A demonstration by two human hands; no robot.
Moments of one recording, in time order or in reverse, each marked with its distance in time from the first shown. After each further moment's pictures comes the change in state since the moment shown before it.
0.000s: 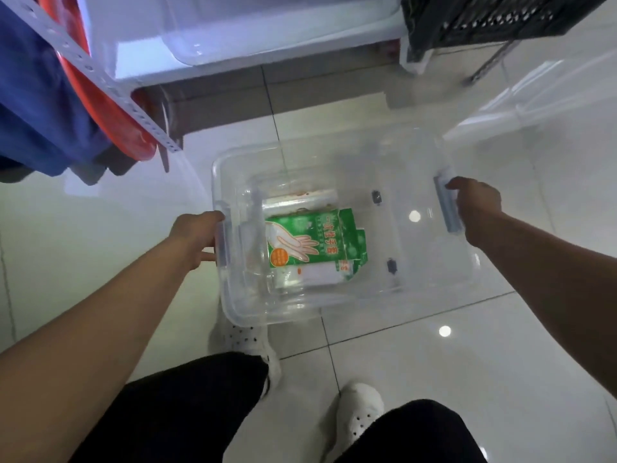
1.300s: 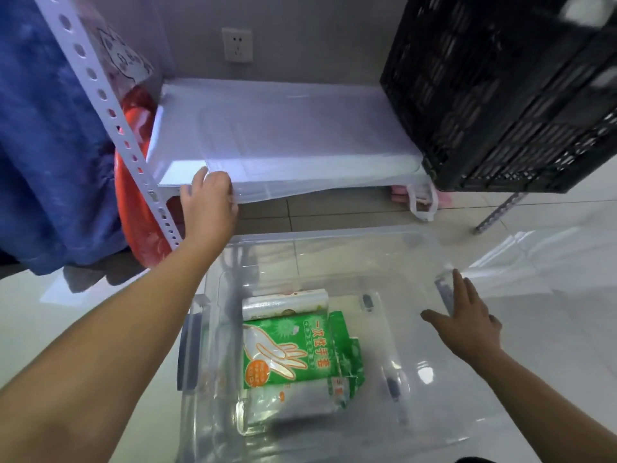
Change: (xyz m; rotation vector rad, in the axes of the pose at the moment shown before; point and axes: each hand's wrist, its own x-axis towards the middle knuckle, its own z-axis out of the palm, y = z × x) left_hand 0.134 0.142 -0.007 0.584 0.840 1.175; right_hand 0.059 0.038 0.111 -0.718 0.116 -0.676
